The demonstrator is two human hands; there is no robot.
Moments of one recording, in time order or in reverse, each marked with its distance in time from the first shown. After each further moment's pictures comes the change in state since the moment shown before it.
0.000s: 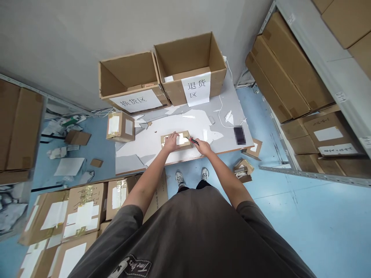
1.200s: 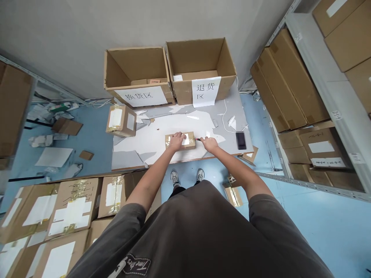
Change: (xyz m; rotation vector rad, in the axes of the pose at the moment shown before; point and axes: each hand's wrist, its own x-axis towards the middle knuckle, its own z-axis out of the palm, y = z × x) left_hand 0.006 0.006 0.000 0.071 -0.028 0.077; right_hand 0.018 -0.019 -0.049 -0.626 -0.205 -0.033
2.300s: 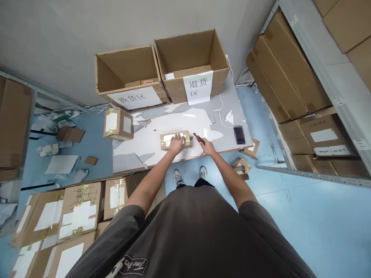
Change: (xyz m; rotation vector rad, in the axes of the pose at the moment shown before) left_hand -0.012 0.026 0.016 0.034 -0.029 -0.014; right_hand -0.008 0.000 0.075 1.093 0.204 0.224
